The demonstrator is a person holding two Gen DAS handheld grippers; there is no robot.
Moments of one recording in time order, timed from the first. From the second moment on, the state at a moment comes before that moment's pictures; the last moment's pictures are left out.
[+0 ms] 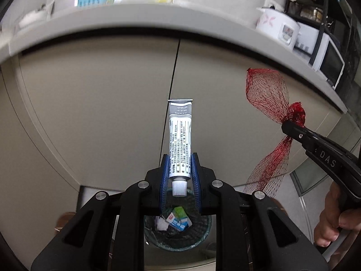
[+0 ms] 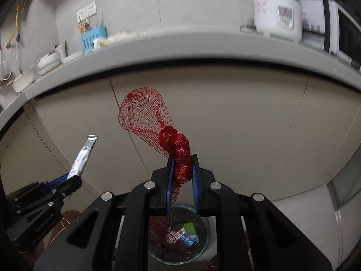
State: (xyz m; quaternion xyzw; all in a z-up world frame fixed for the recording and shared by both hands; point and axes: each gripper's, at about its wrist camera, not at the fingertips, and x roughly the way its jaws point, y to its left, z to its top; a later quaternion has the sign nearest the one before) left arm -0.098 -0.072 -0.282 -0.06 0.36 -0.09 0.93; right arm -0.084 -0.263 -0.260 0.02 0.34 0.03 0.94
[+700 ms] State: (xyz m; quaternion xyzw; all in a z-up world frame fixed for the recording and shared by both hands) left arm -0.041 -0.067 -0.442 -0.08 0.49 -0.06 0.86; right arm -0.028 -0.256 -0.454 0.03 0.51 0.00 0.86
